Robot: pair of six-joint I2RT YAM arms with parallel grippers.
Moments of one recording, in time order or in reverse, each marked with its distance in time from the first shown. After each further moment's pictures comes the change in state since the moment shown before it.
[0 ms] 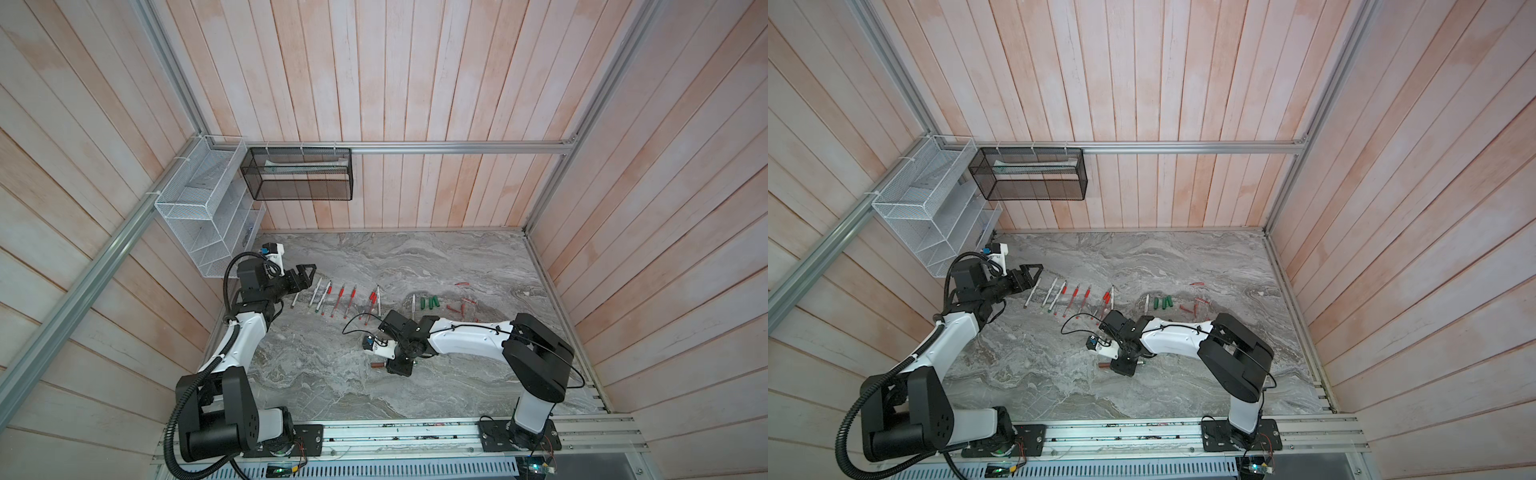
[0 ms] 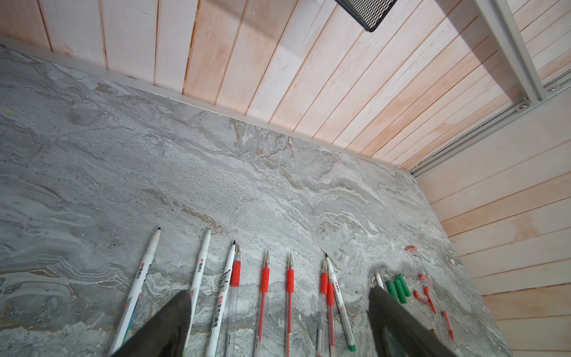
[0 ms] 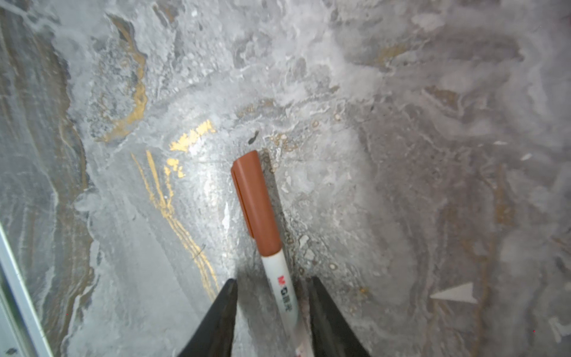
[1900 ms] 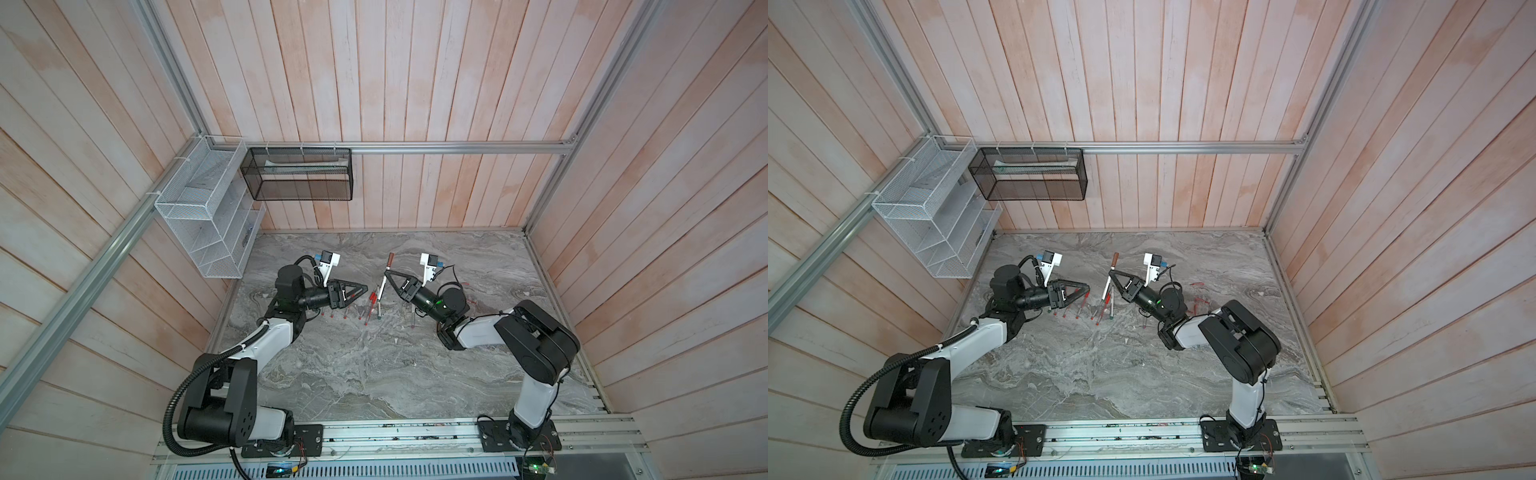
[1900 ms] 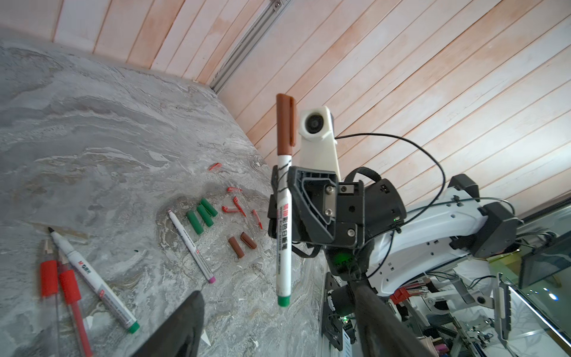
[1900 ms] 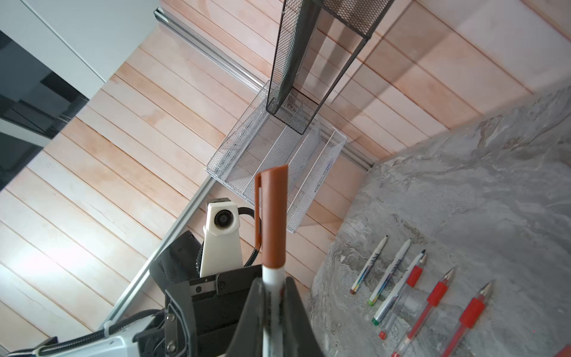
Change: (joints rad) left arm -0.318 0.068 -0.129 0.464 0.550 -0.320; right arm -0.332 0.065 -0.329 1.961 -0.148 1.453
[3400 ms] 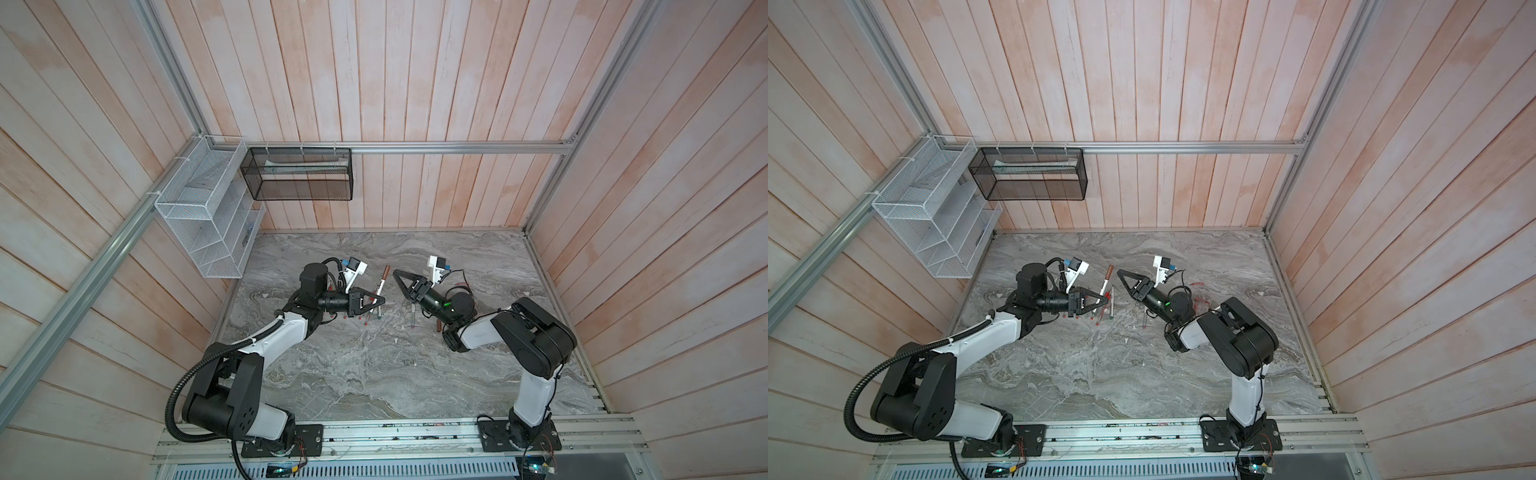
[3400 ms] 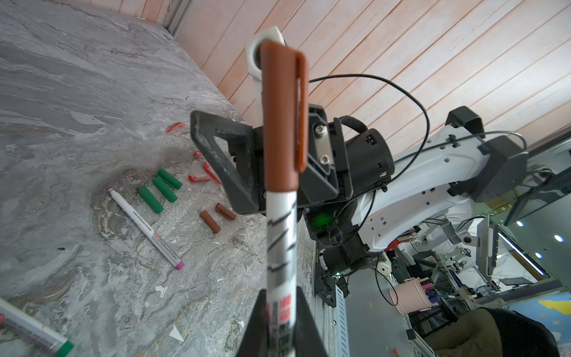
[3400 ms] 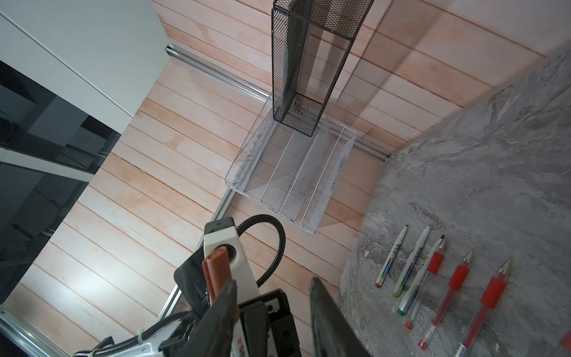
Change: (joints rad) left arm -0.159 0.051 0.079 -0.192 0.014 0.185; right arm -0.057 0.014 -0.057 0.124 -0.052 0.159
